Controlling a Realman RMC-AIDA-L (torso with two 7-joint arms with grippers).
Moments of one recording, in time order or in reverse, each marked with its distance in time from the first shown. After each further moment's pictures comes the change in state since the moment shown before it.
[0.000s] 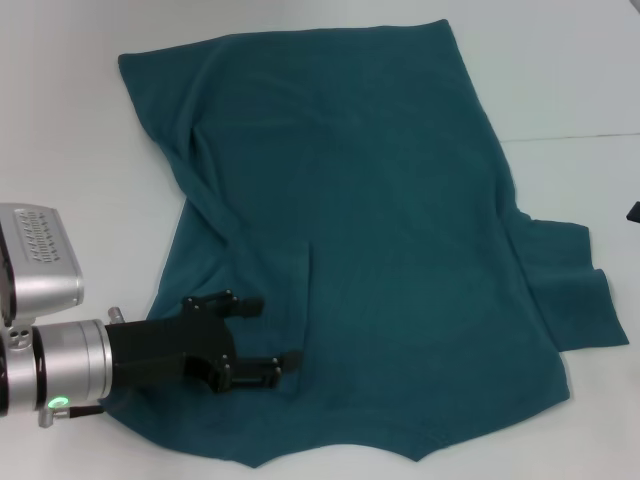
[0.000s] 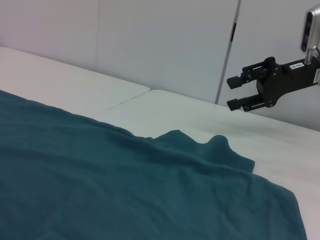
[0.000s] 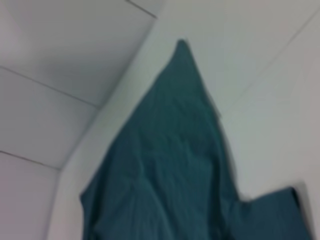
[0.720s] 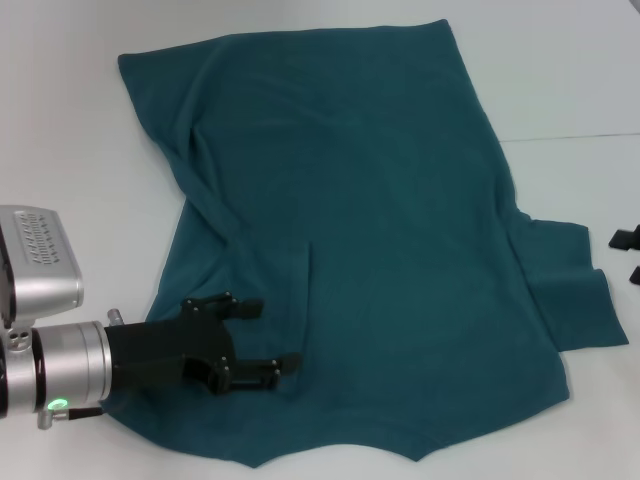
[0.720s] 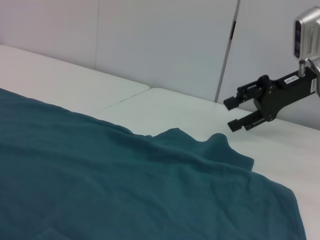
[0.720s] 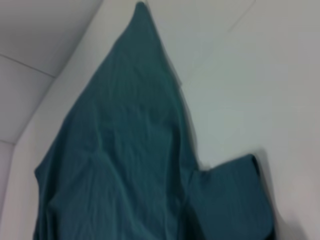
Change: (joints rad) left arm 0.002 0.000 0.000 0.000 0.004 0.001 0.000; right arm 0.023 0.027 -0.007 -0.029 -0.140 0.042 0.065
